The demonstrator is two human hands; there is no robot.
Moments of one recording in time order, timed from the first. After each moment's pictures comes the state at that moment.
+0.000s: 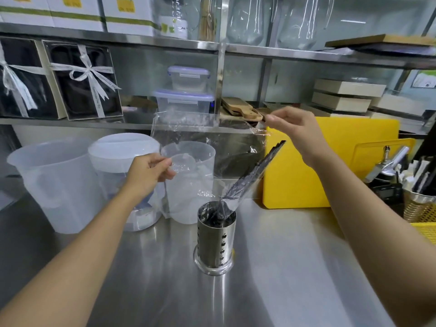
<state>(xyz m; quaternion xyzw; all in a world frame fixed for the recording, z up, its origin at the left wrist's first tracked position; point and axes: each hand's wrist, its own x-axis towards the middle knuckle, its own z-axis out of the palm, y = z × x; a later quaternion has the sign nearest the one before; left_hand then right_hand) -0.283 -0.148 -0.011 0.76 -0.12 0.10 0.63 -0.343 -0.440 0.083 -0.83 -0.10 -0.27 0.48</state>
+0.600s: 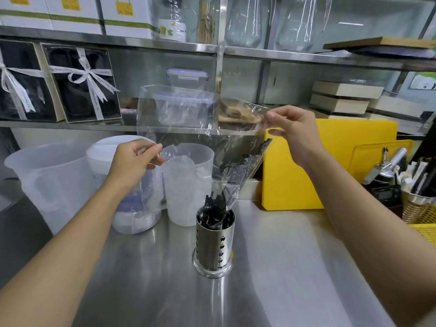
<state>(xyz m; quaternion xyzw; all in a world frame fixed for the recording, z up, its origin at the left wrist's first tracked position) -0.287 -0.137 0.018 0.76 -0.13 0.18 0.61 -0.337 -0.432 0.085 -0.74 -0.09 -0.29 0.60</state>
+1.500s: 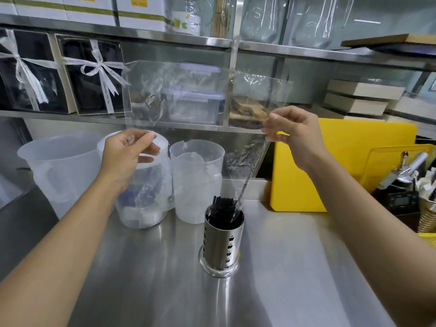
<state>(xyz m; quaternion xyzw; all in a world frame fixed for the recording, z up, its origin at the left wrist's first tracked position) -0.294 -0.115 0.026 0.69 -0.09 0.20 0.69 -0.328 -0.413 0.078 -0.73 -0.10 -0.24 0.64</state>
